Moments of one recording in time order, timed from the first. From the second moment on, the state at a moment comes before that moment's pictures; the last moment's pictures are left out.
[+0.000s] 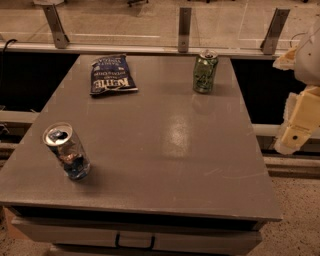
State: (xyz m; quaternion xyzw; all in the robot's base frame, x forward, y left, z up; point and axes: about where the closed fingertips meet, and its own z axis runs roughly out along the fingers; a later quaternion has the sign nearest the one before) arm 0.438 -0.217 0.977 -0.60 0.78 -0.04 0.16
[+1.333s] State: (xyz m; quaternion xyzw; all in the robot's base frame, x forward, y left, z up) arm 0.594 -0.205 0.975 -0.64 0.74 -0.03 0.23
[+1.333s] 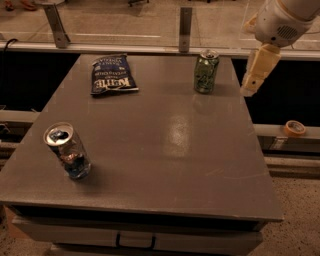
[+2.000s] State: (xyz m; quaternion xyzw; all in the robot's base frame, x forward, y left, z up) arm 0.665 -0.188 0.943 -0.62 0.73 0.03 0.27
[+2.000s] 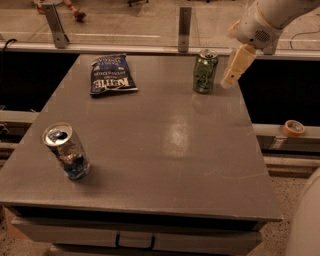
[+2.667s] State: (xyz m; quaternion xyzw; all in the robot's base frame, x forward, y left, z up) arm 0.696 -0.174 0.914 -0.59 0.73 0.14 0.31
